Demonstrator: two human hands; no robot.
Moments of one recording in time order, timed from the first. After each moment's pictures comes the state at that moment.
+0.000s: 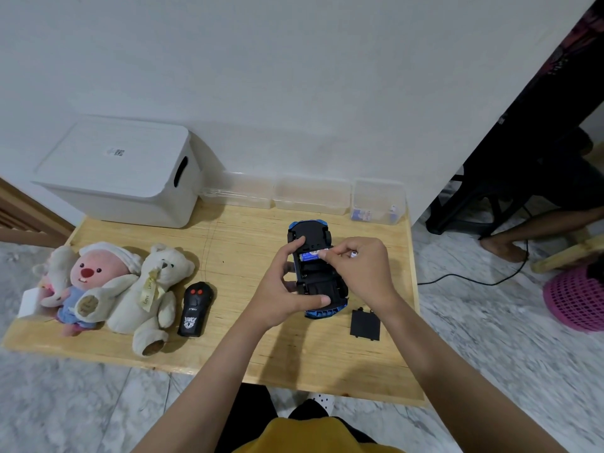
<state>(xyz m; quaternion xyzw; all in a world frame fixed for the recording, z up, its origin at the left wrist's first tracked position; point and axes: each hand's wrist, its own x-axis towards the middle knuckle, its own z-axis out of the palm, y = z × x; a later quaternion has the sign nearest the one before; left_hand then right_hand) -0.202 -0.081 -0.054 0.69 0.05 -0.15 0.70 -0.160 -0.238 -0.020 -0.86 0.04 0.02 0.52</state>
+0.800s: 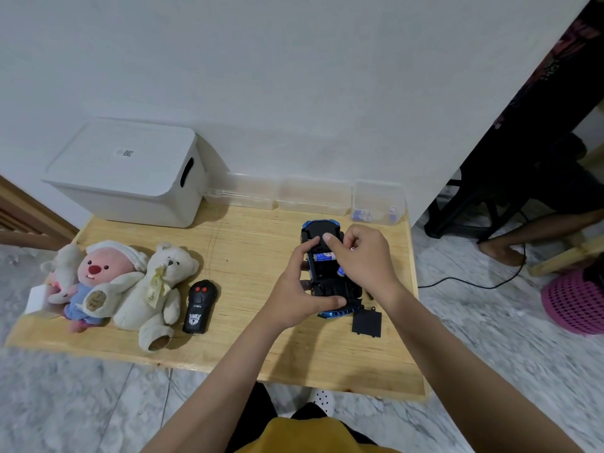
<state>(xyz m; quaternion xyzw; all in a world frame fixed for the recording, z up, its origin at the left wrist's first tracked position) -0.213 -0.097 -0.042 0.73 0.01 -0.14 0.67 -0.159 -0.234 -0.009 -0.88 0.04 0.00 0.47</state>
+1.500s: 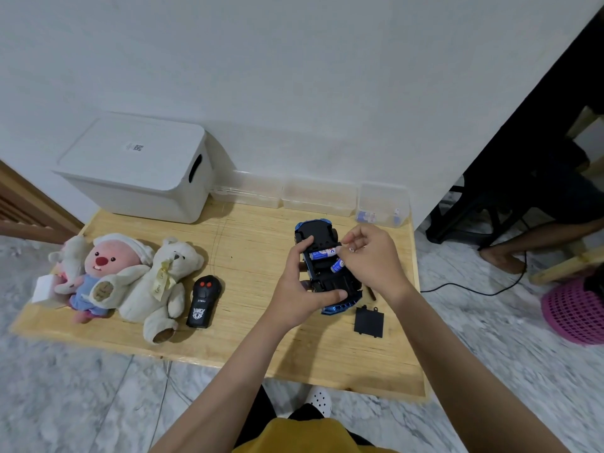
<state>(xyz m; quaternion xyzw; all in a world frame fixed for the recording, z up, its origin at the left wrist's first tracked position) -0.222 -0.099 -0.041 0.69 0.06 -0.10 0.72 -0.163 -0.240 -0.003 -0.87 0.03 0.06 0.49</state>
